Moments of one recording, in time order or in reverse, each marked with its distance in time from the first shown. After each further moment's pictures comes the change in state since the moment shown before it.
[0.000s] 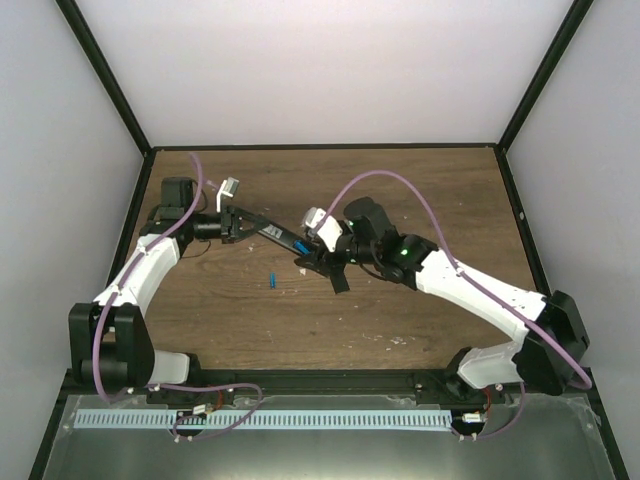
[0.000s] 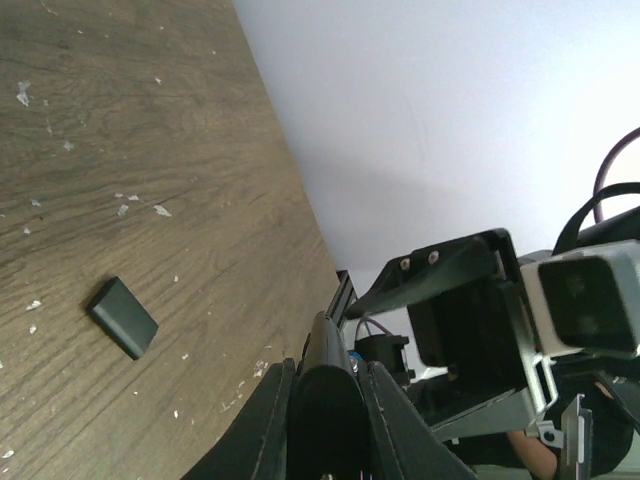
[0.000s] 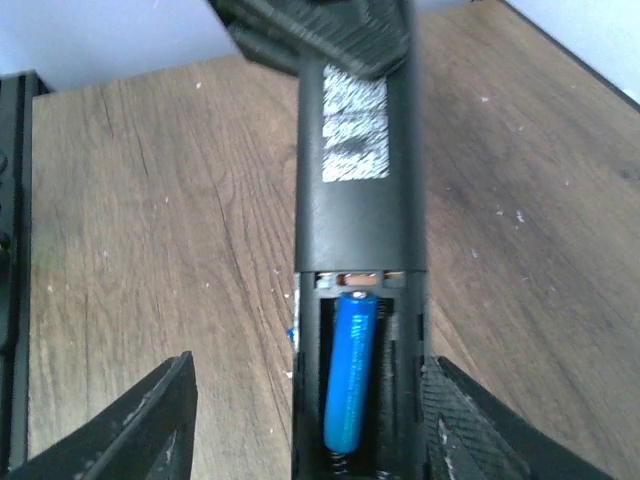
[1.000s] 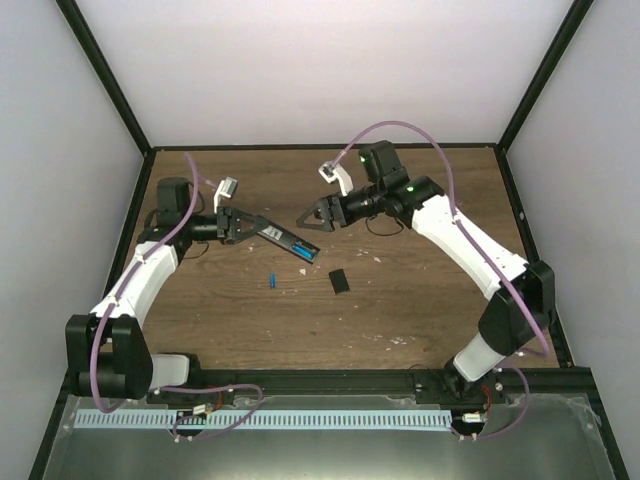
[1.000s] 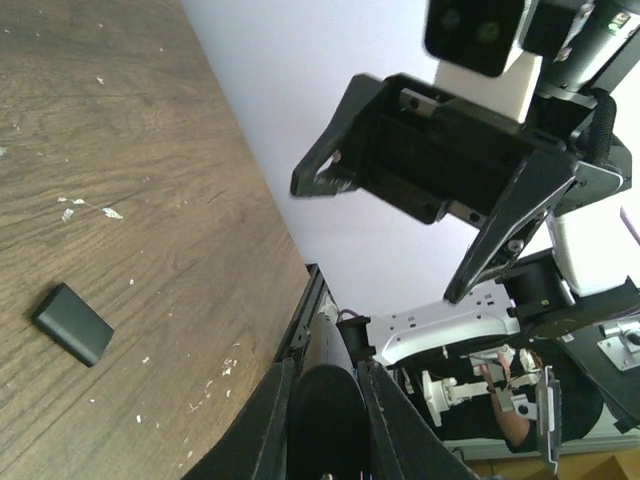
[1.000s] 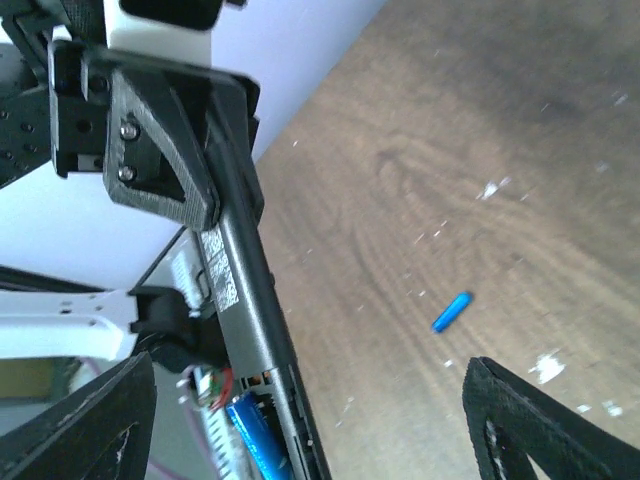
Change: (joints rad) left arm 0.000 -0.060 -0.043 0.114 0.083 -0.084; right arm -0.265 0.219 0.422 -0.349 -0.438 0.417
